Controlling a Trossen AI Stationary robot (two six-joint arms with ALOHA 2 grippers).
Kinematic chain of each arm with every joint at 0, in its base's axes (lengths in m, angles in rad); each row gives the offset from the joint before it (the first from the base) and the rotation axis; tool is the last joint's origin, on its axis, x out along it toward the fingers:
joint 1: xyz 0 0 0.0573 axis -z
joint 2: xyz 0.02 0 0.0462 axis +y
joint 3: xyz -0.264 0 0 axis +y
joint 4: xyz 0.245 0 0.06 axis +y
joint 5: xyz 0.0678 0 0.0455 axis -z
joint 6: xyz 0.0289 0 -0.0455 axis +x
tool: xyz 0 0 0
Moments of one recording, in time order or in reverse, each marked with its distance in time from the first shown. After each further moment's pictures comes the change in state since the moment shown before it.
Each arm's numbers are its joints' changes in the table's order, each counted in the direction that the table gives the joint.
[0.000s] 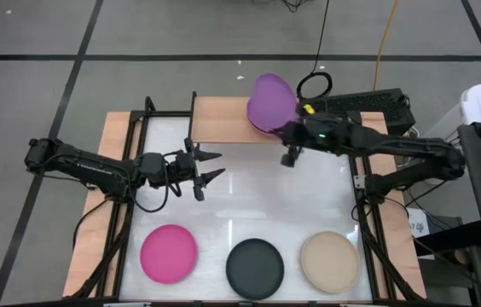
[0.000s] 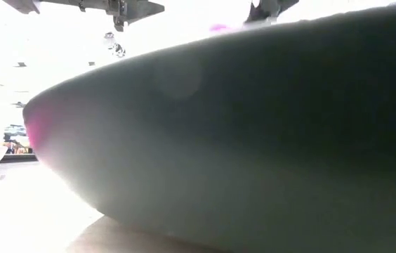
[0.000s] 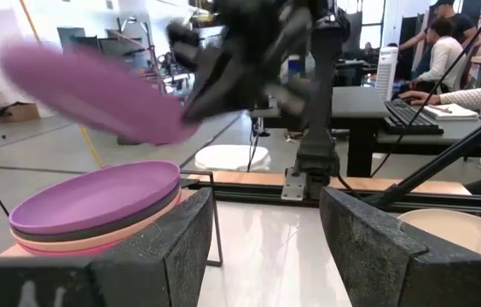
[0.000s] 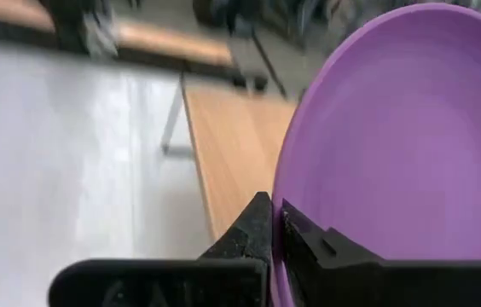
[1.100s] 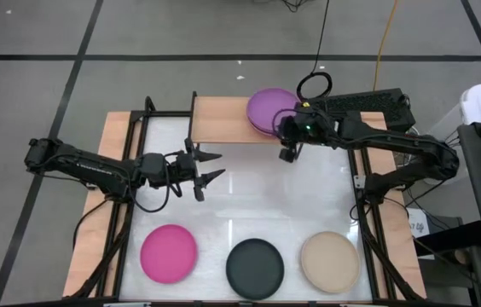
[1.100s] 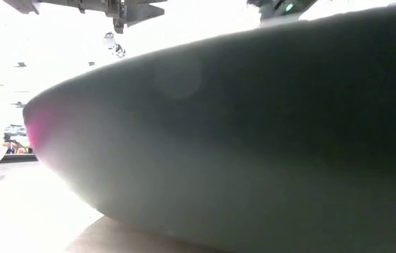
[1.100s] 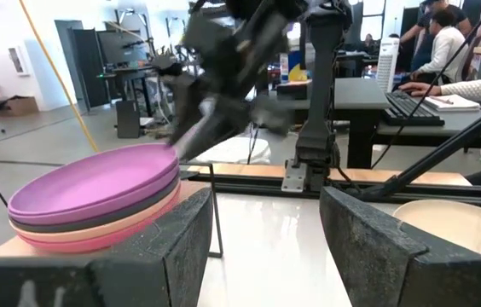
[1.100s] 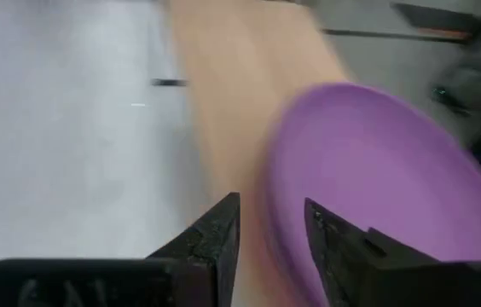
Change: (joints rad) left arm 0.000 0.000 0.000 0.027 0.000 -0.005; right arm 0.082 0.048 -0.005 0.153 -0.093 0.114
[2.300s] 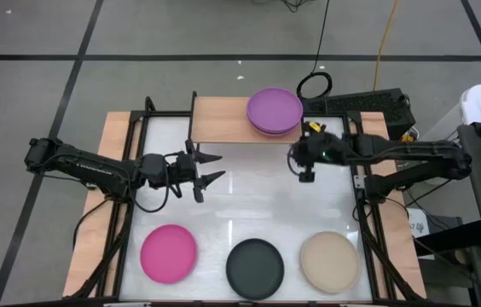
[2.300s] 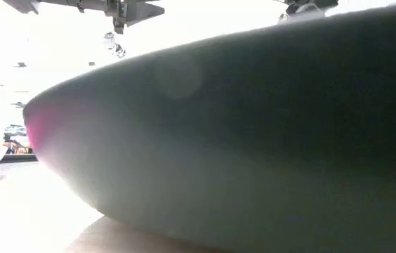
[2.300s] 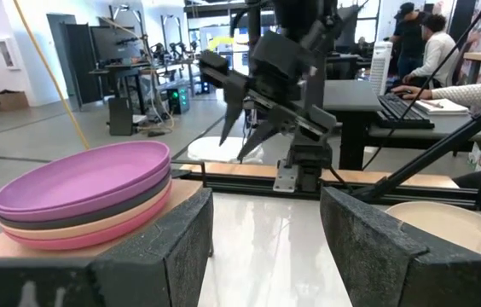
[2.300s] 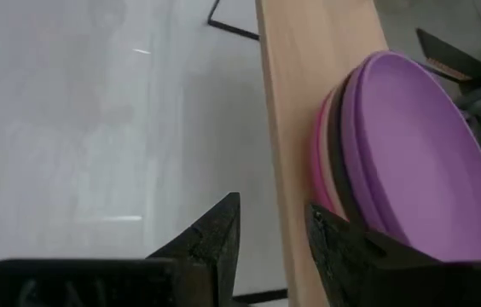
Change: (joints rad) left arm 0.008 0.000 0.000 0.003 0.010 -0.028; right arm -0.191 -0.158 0.106 0.158 0.147 -0.137
